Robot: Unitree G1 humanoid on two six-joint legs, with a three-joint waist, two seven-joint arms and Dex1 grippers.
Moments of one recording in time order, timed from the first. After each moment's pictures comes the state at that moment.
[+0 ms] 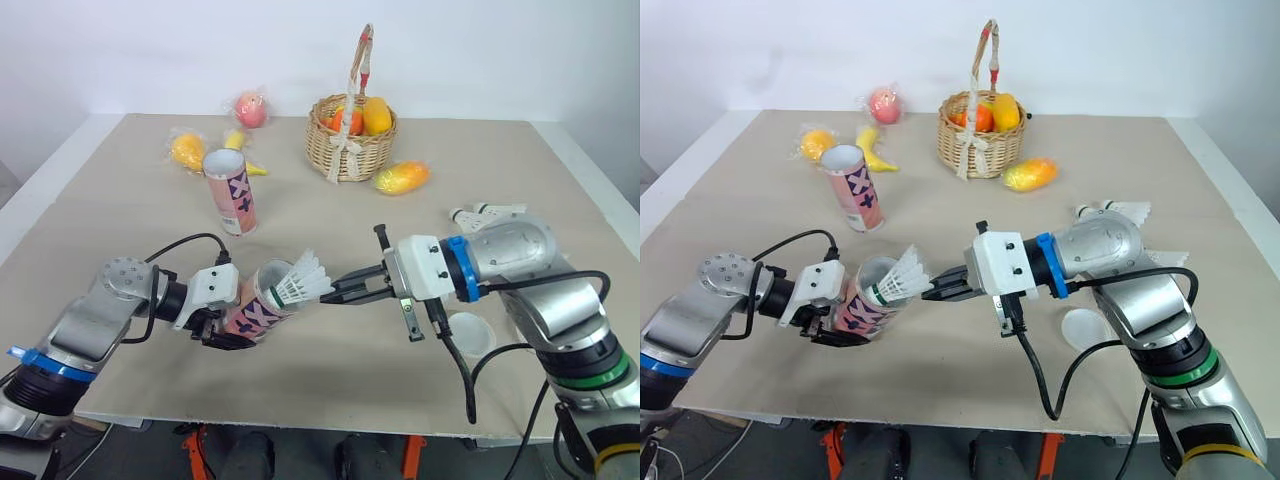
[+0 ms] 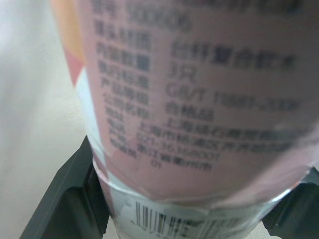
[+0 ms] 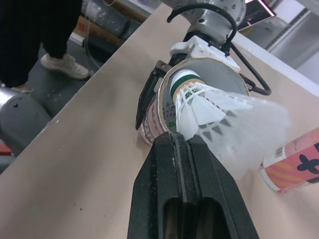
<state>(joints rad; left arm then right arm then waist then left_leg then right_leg) -0.42 0.85 -0.22 -0.19 -0.20 0.46 -1.34 -0.69 -0.74 0.25 -0.38 0.40 0.26 1.31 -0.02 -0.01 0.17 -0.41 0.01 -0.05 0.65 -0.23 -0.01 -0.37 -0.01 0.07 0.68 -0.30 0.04</state>
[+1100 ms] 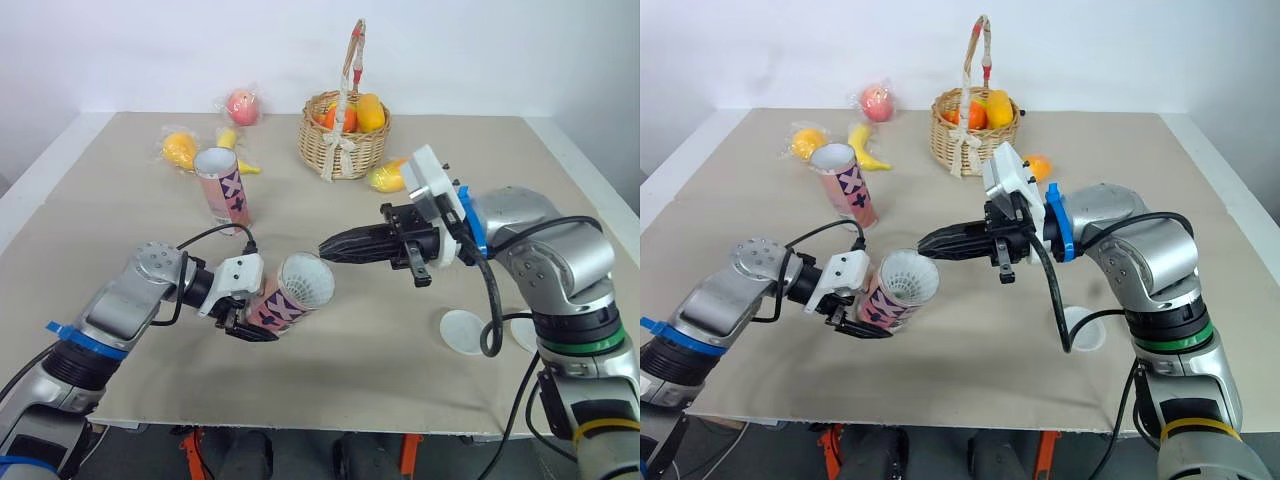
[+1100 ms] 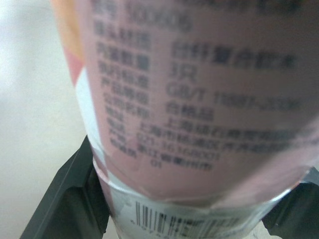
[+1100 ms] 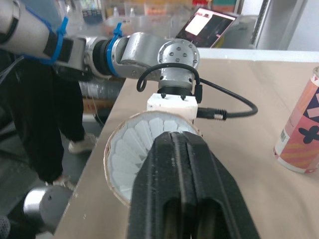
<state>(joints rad) -0.57 0.74 -0.33 -0.07 -0.19 0.41 -1.39 -0.85 -0.68 0.17 -0.26 0.64 0.71 1.21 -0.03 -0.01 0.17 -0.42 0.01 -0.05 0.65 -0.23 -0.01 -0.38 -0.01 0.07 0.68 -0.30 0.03</state>
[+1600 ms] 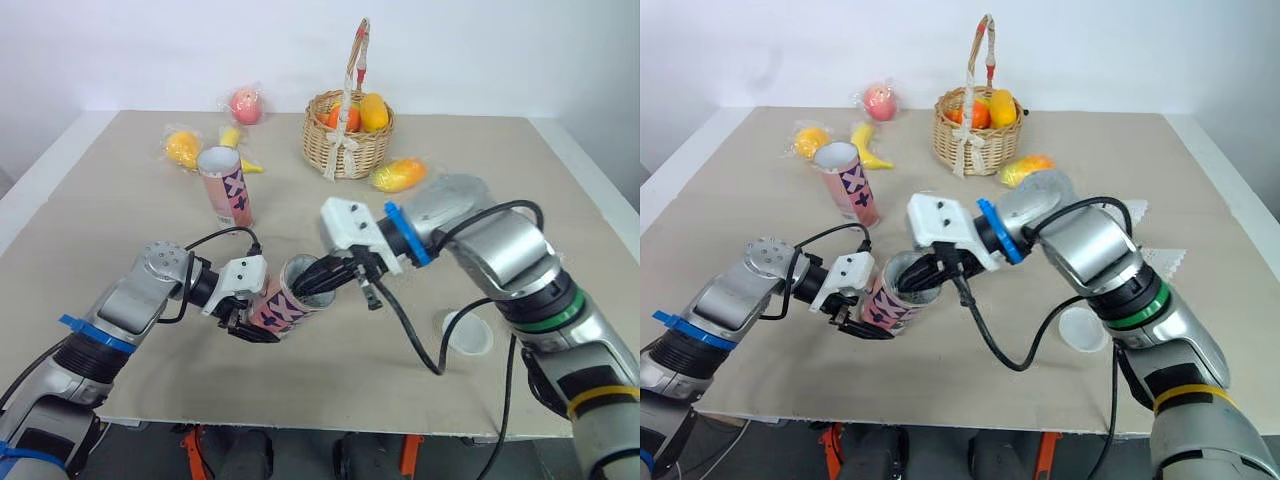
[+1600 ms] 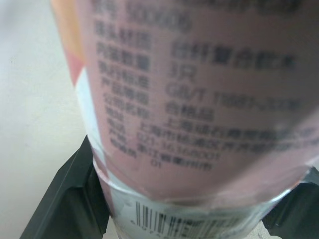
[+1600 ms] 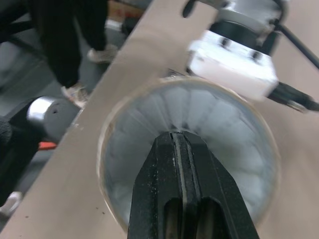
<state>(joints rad) -0.60 0.72 -0.34 -0.02 -0.19 0.37 -1.41 -1.05 -0.64 0.51 -0.21 0.38 0.68 1.35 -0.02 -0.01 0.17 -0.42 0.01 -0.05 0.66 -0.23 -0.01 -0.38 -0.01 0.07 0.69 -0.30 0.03</state>
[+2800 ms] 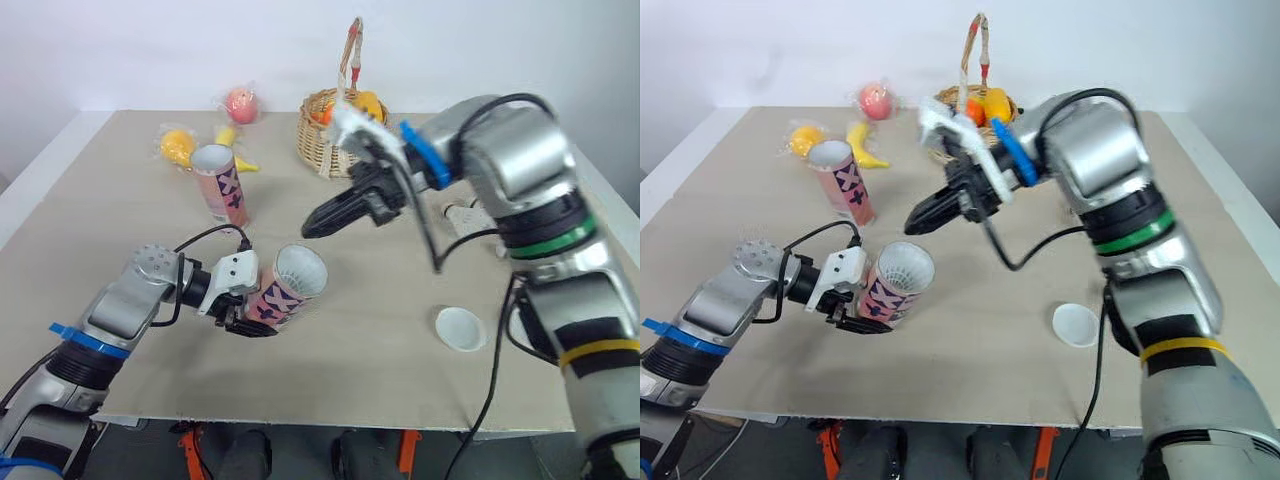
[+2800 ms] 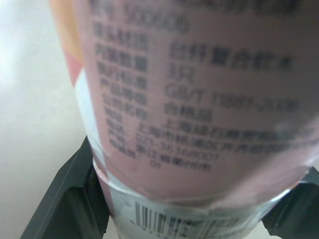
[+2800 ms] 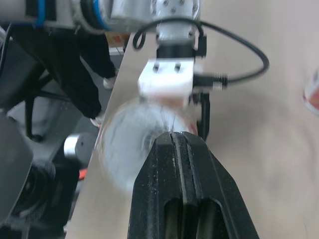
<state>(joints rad) -0.55 0.72 -0.28 -0.05 -0.20 0.42 -1.36 -1.28 -0.67 0.39 0.09 0.41 0.98 1.53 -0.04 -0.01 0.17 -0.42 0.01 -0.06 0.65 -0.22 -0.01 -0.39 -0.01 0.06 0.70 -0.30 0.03</state>
